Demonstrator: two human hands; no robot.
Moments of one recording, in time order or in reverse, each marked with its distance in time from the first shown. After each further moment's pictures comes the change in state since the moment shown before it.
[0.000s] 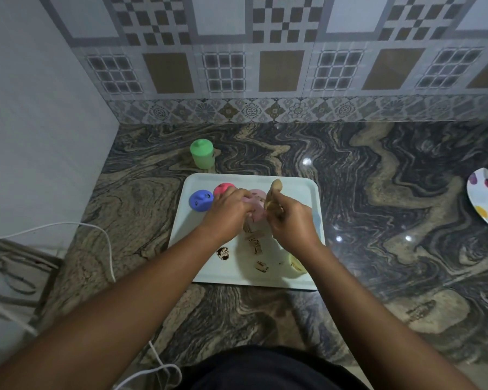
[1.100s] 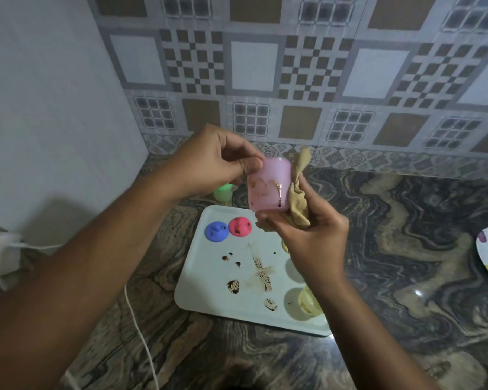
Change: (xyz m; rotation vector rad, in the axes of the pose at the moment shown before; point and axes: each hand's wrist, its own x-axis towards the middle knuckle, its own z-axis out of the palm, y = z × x) left_hand -0.020 0.022 -0.246 -0.763 0.178 -0.110; right_hand -0.012 -0.106 -0.046 0.773 0.346 -0.261
